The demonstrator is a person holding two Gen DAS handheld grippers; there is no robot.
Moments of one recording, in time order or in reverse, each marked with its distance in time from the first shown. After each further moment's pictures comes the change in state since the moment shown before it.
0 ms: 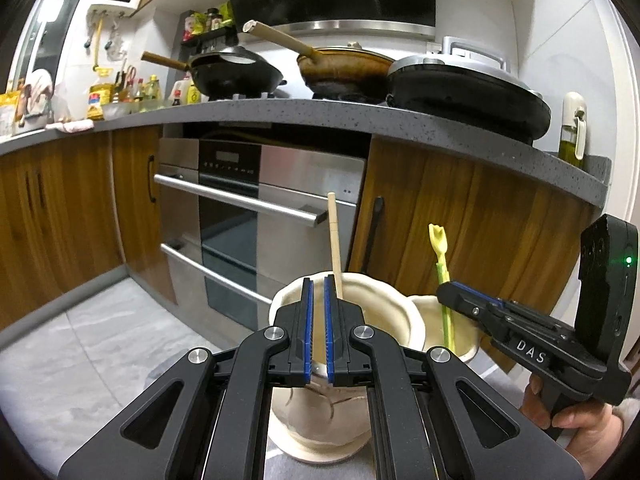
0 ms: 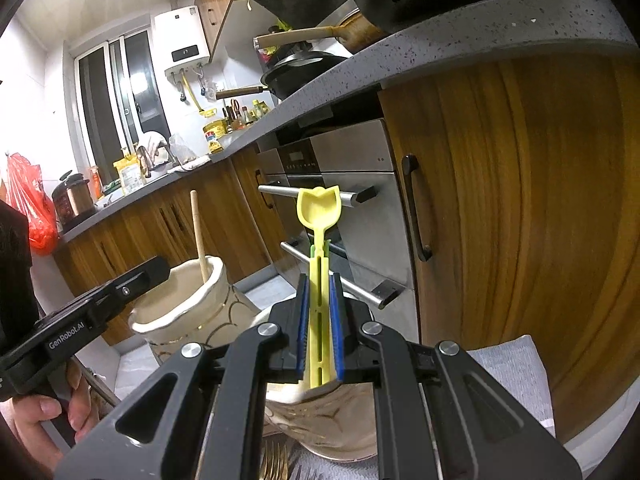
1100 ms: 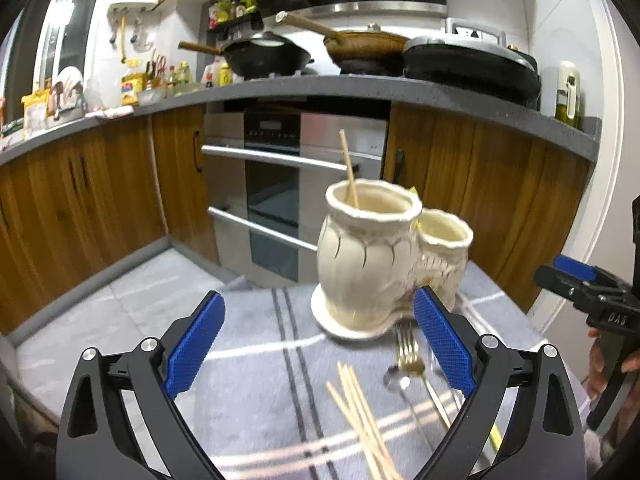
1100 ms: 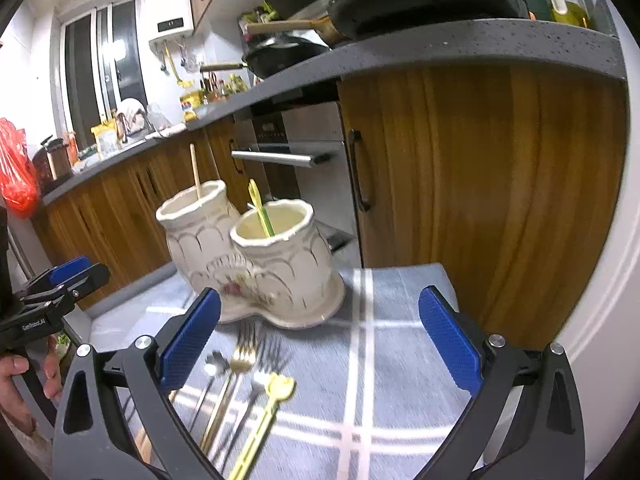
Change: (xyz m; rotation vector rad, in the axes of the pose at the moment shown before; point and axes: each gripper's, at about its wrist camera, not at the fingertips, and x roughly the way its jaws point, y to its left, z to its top) left arm -0.093 0.007 -0.049 0.022 0.113 0.132; right arm -0.108 -0.001 -0.039 -0.058 0.102 -0.162
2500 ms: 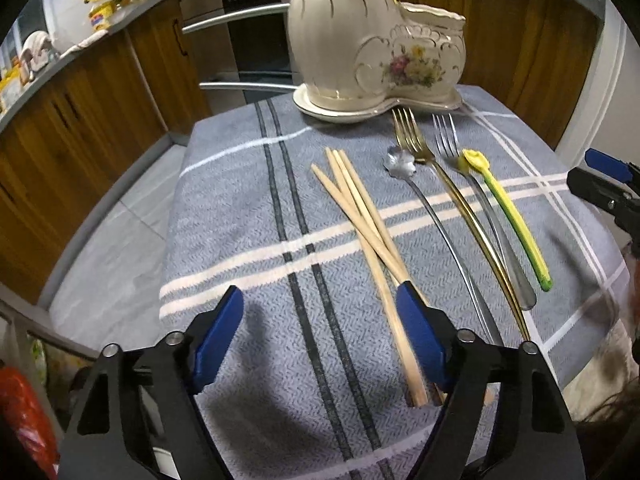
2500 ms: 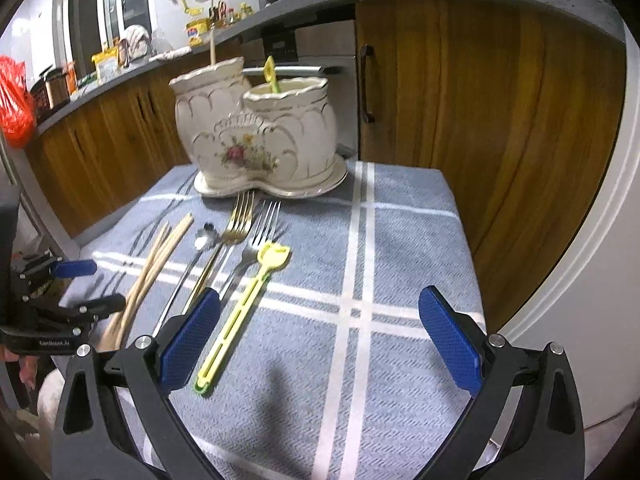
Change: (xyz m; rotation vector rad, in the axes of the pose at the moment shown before) left arm 0.011 -0.026 -0.102 0.115 0.469 0.050; right arm -0.008 0.014 -0.071 -0.115 0.237 -0.032
